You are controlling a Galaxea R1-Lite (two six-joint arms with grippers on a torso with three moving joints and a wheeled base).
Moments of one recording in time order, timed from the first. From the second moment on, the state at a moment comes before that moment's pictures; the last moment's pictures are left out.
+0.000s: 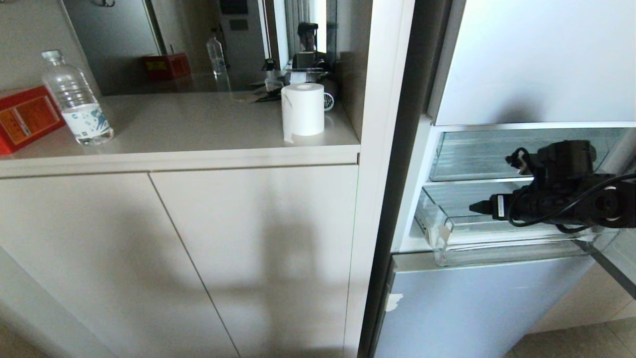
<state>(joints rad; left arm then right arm) 0.00 0.00 -0.03 0.08 0.00 0.01 -0.06 1.92 -1.16 -0.17 0.03 -0.01</state>
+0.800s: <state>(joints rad) 0.00 0.00 -0.03 0.08 0.00 0.01 -0.10 1.84 -1.23 0.28 0.02 -0.03</state>
